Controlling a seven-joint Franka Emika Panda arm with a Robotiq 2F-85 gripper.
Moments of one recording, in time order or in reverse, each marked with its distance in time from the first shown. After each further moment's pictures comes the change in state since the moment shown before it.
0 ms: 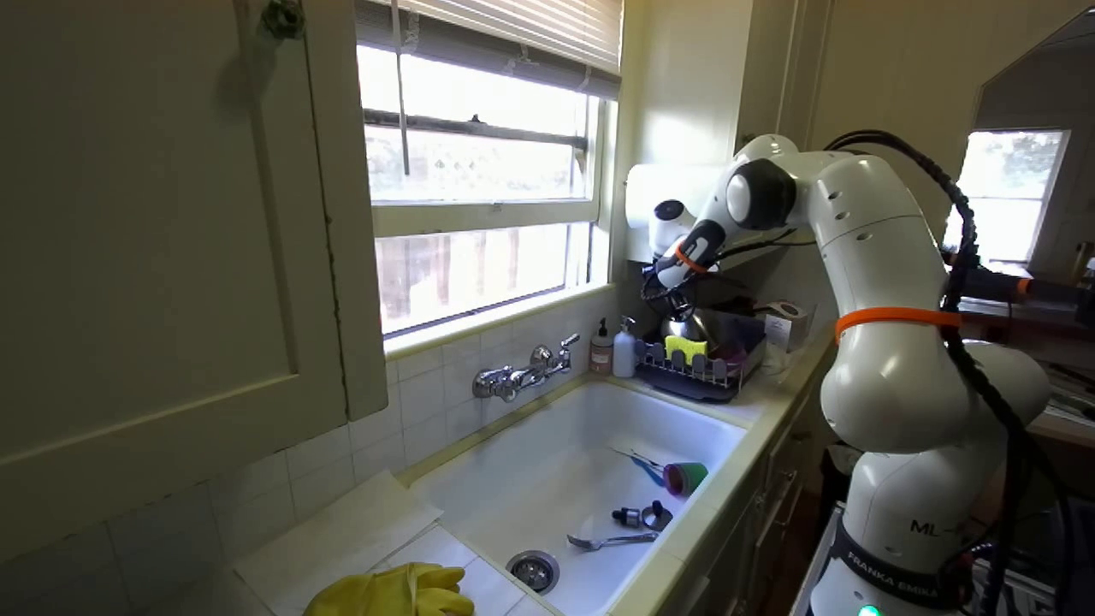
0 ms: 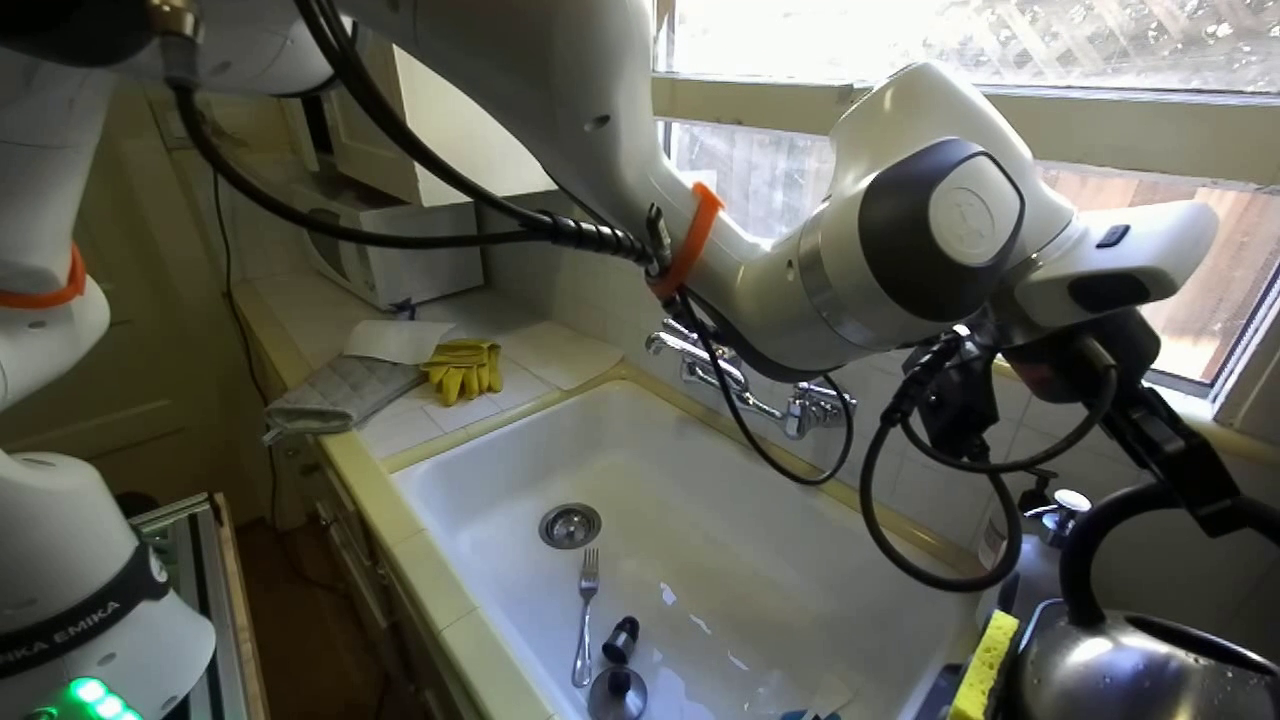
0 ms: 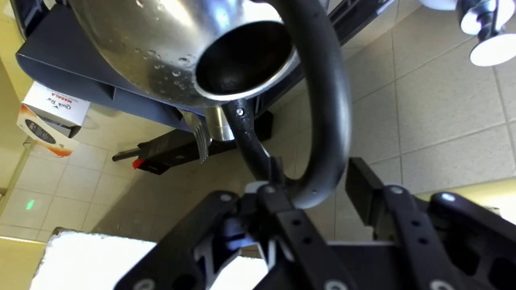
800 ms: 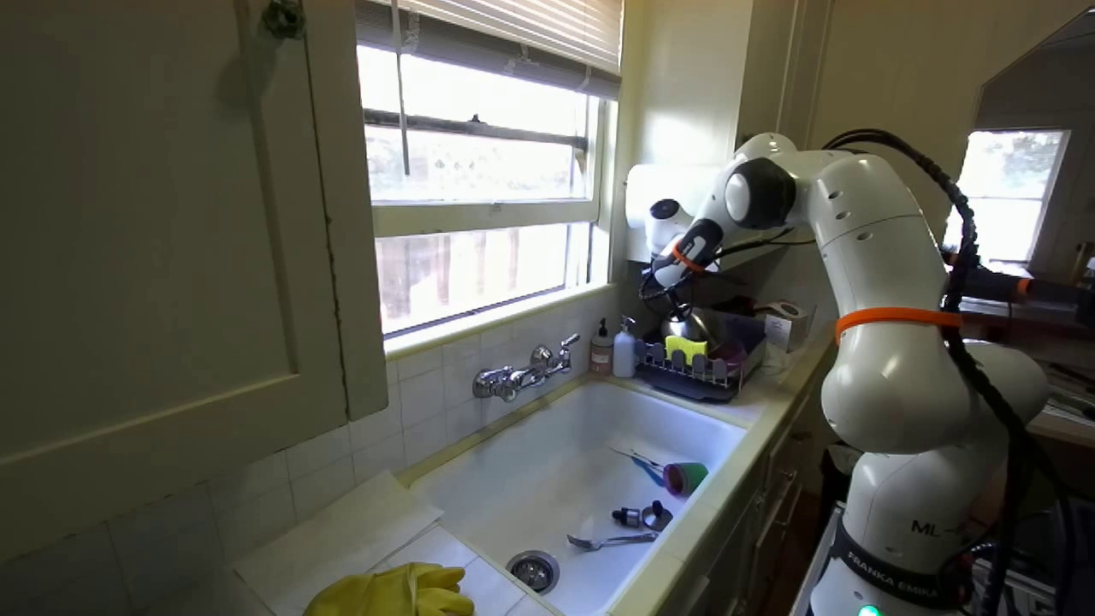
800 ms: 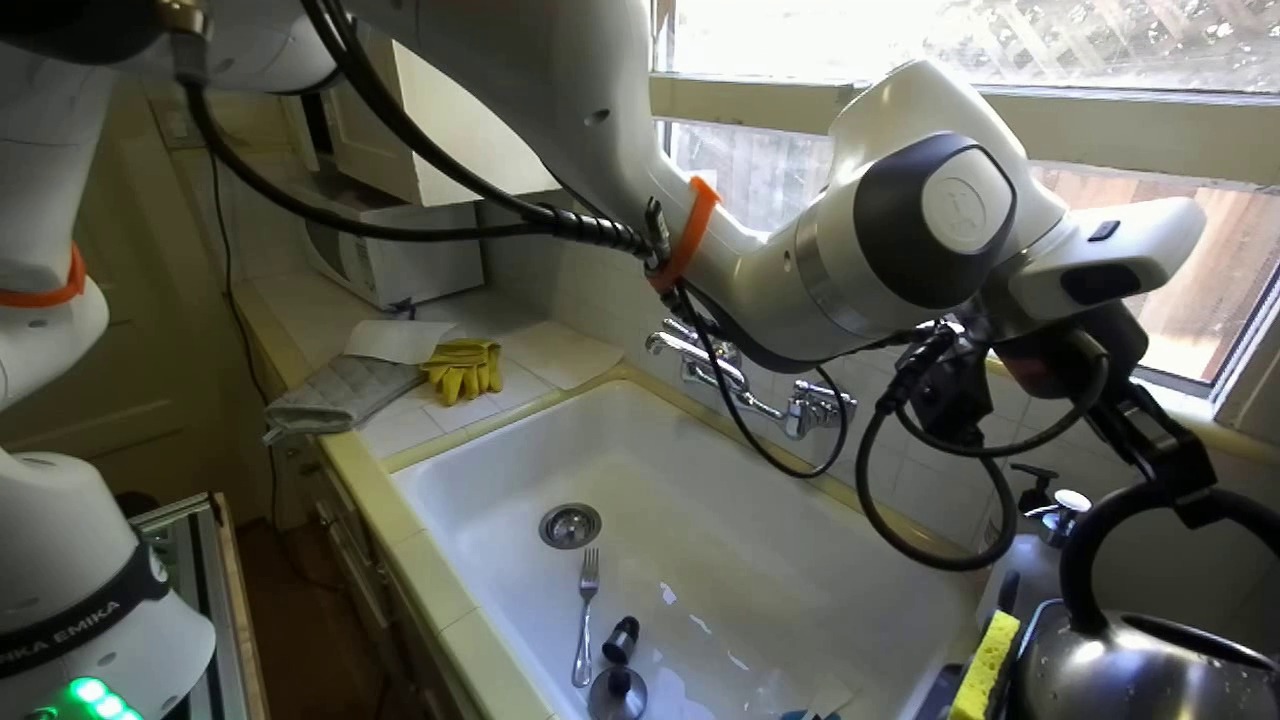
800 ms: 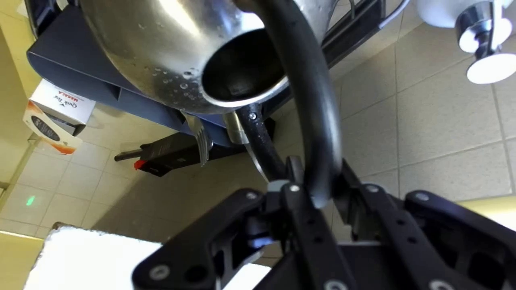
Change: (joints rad) arm 0.013 -0.005 0.002 0.001 -0.001 -0.048 -0.032
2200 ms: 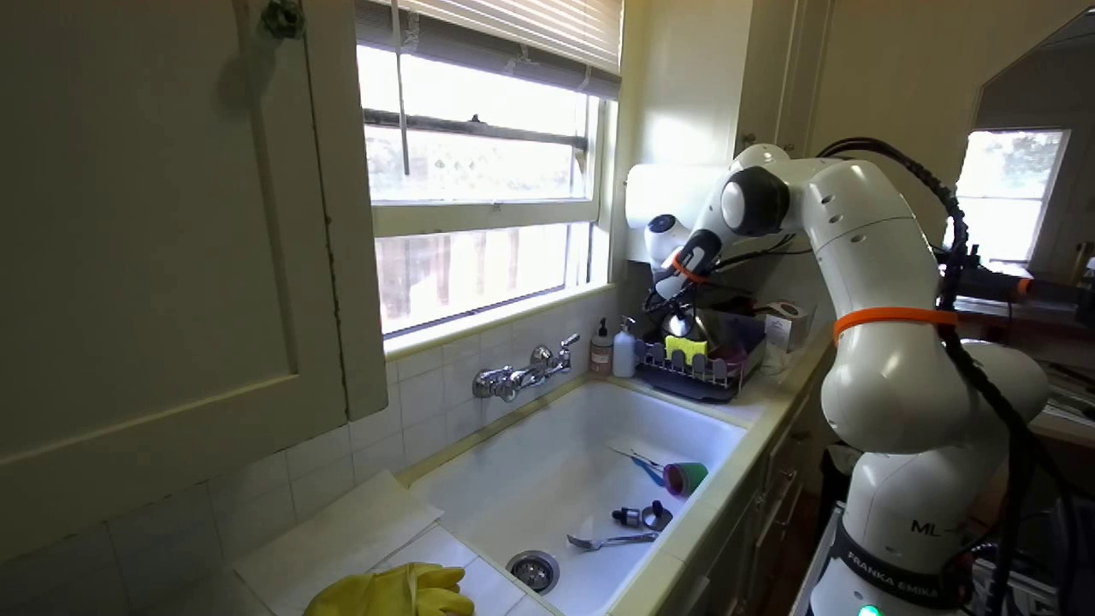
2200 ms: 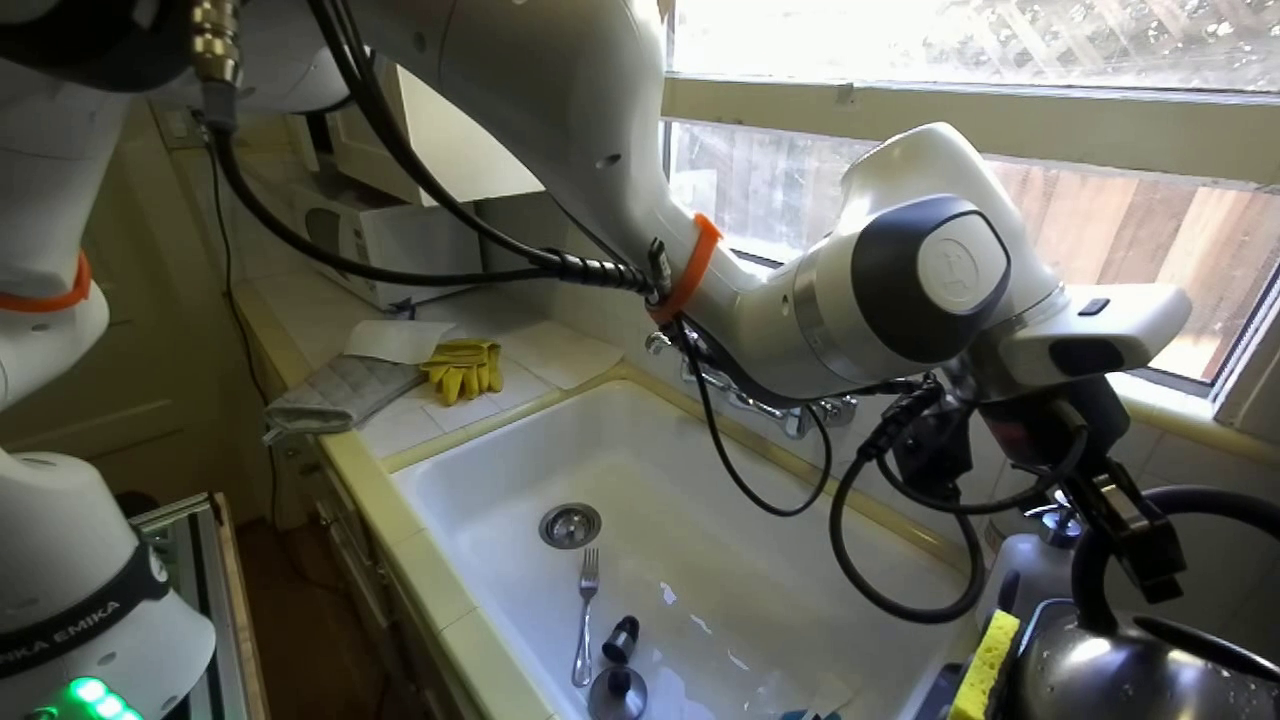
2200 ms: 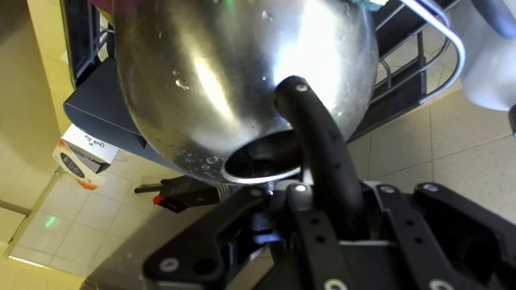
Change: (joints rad) arm -0.004 0.045 -0.005 -0.007 0.002 -0.082 -0.019
